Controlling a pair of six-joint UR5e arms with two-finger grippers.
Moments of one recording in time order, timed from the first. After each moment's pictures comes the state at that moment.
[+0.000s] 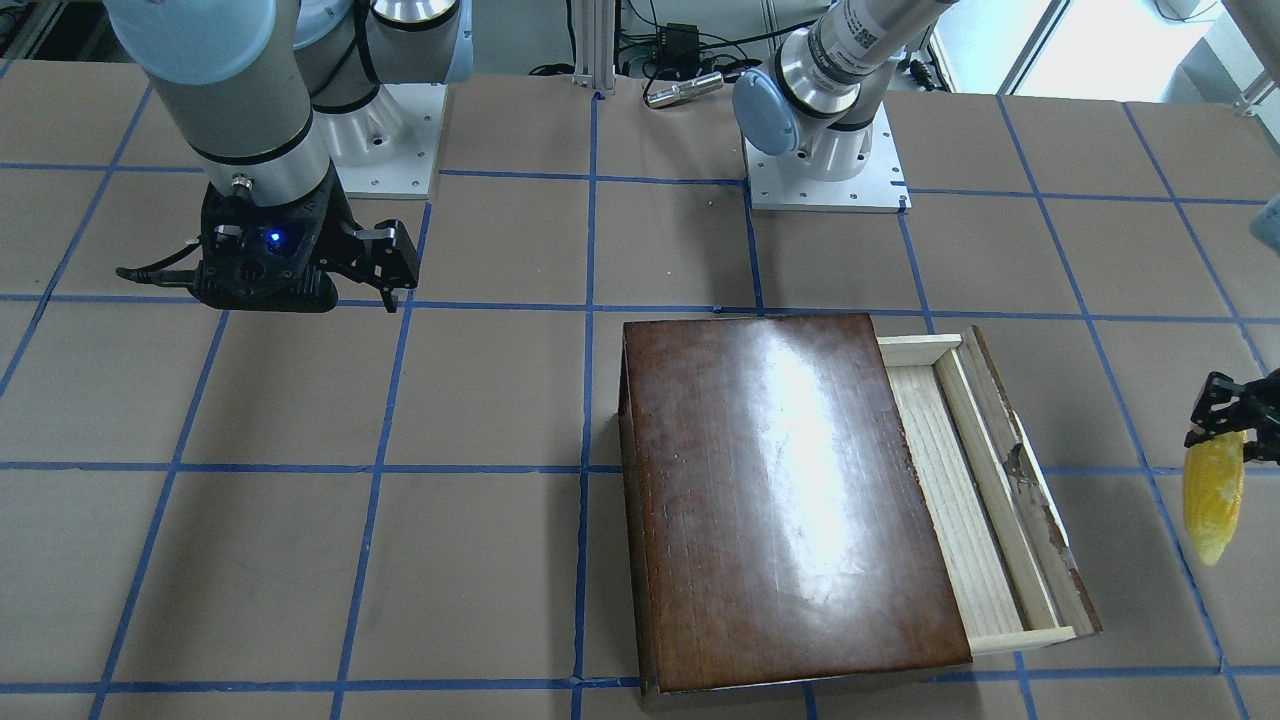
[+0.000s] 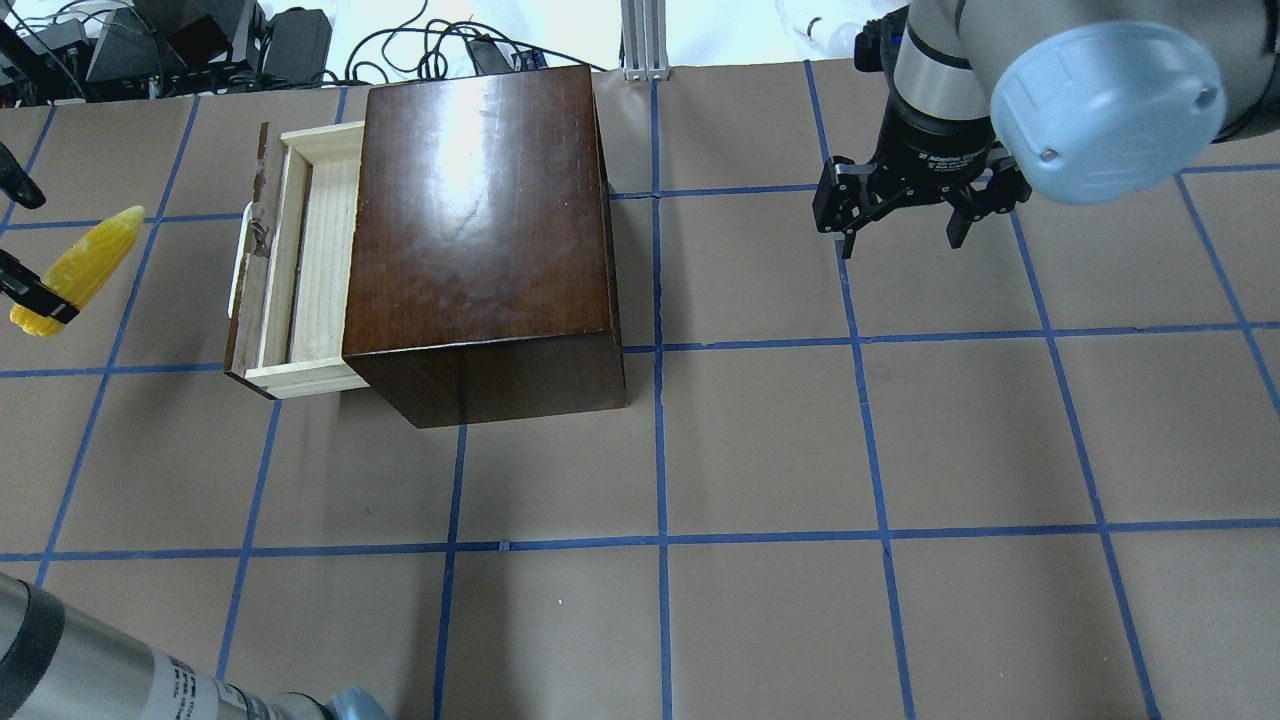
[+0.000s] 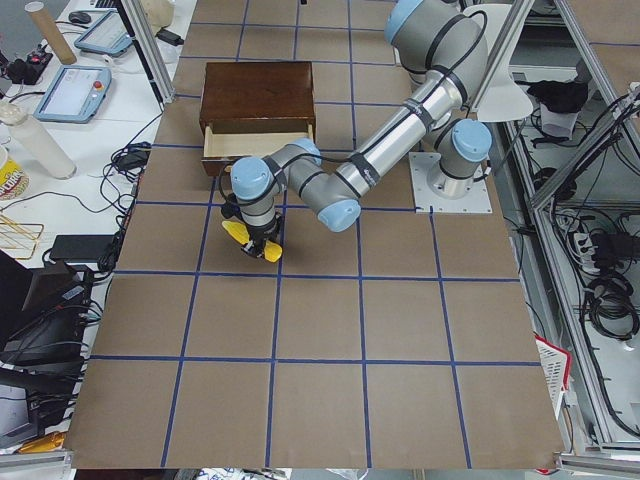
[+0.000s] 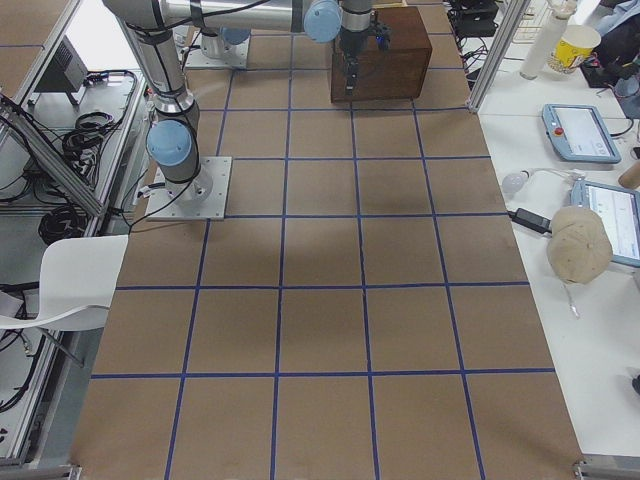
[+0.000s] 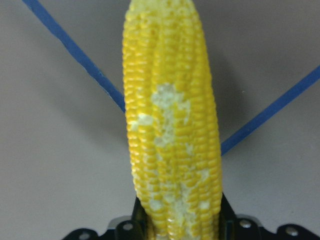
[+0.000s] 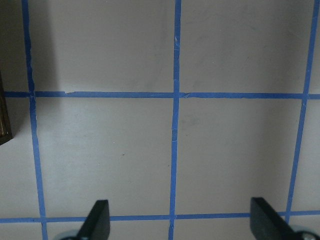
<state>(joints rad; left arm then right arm) -0.89 -2.00 -1.50 -1.21 1.60 1.26 1.65 -1.48 1.58 -1.62 -1.63 0.06</state>
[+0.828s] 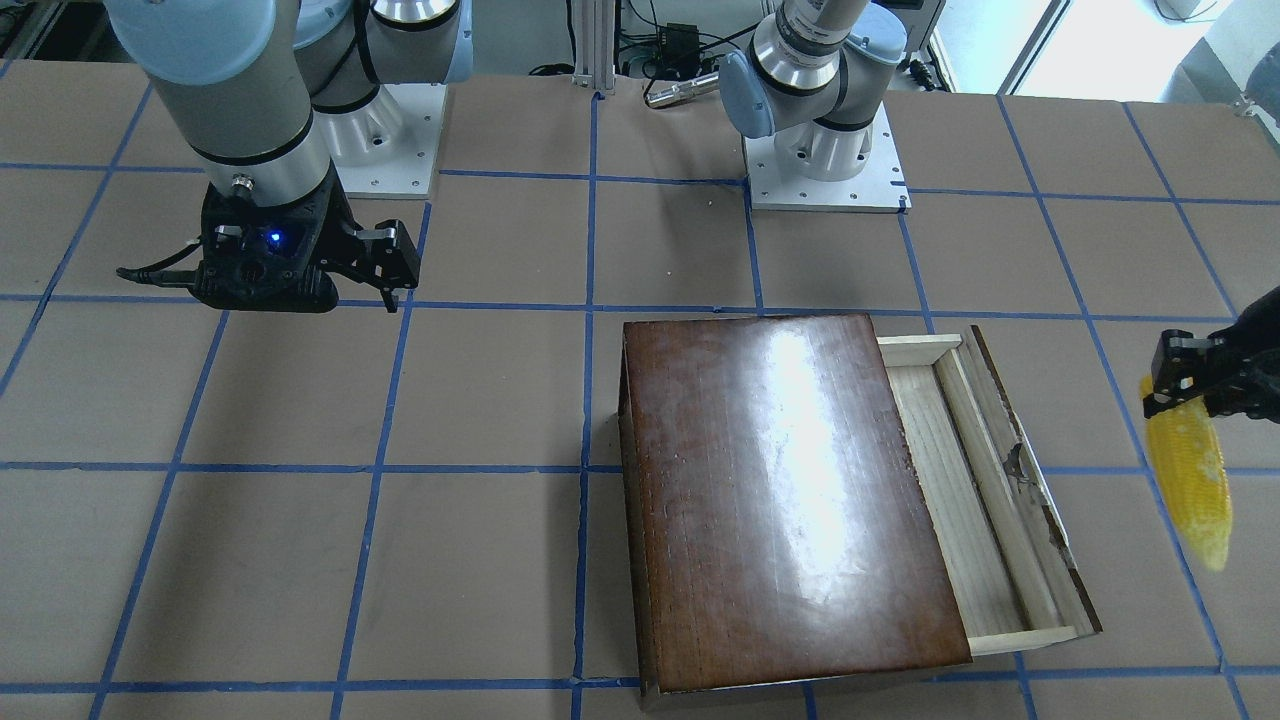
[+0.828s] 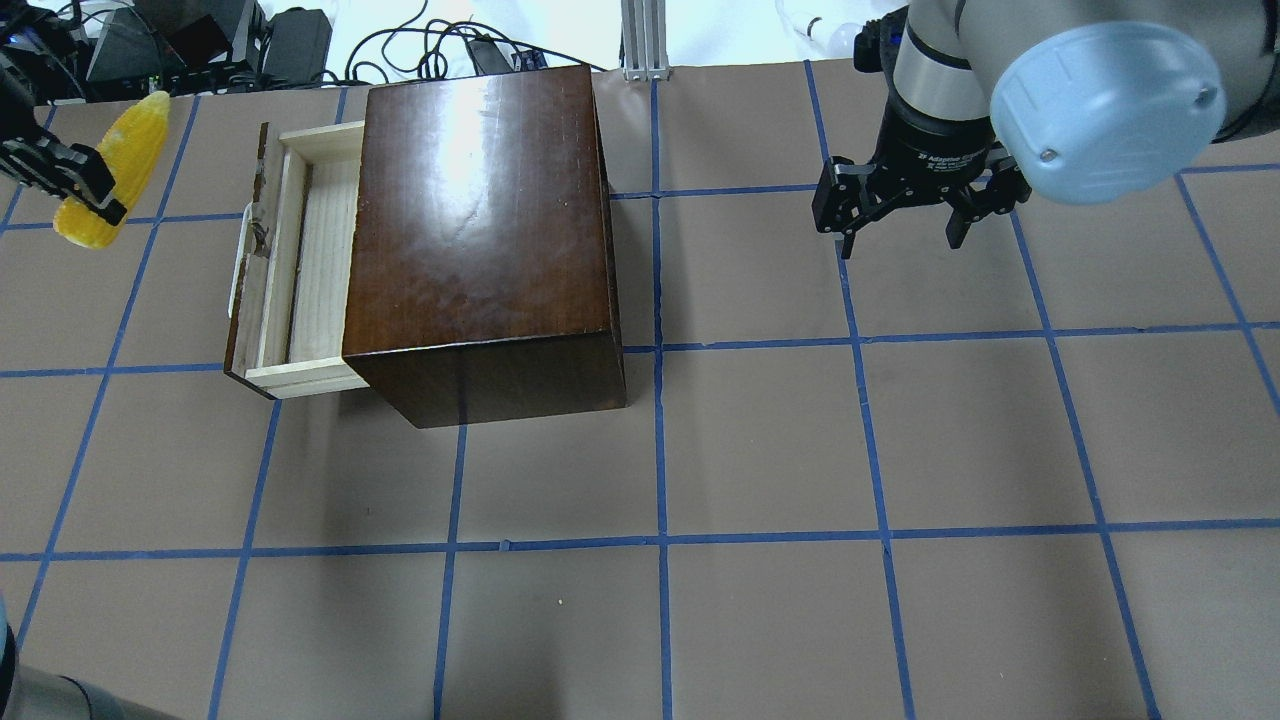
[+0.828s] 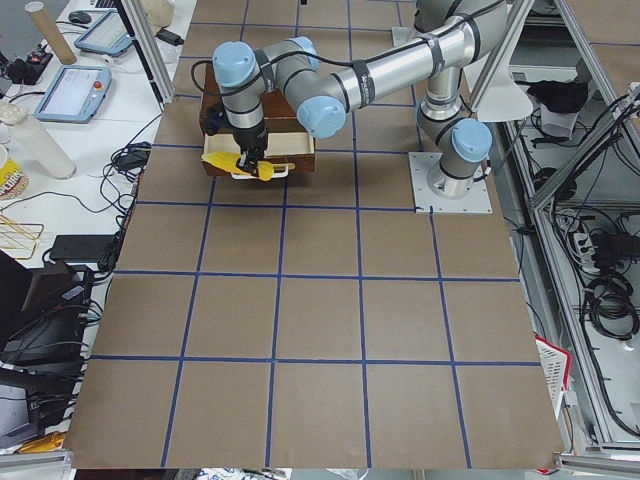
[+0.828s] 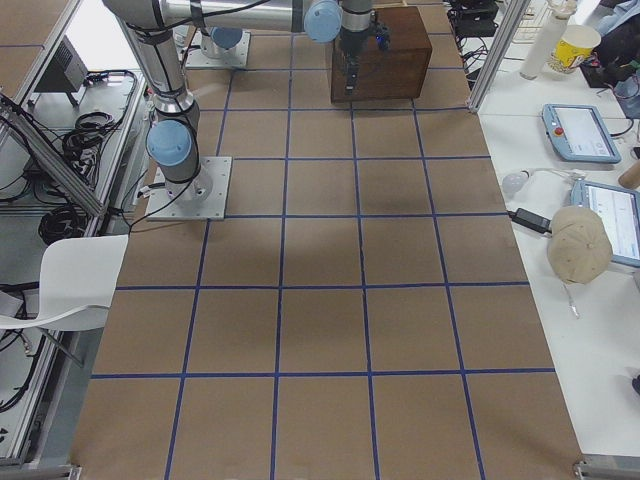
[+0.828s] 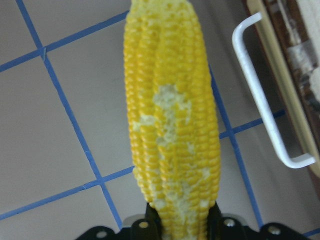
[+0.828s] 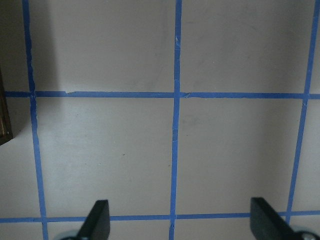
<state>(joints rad) -1.12 -1.85 -1.38 -1.50 1.56 0.72 1.65 -1.48 1.58 -1.62 -1.63 0.06</state>
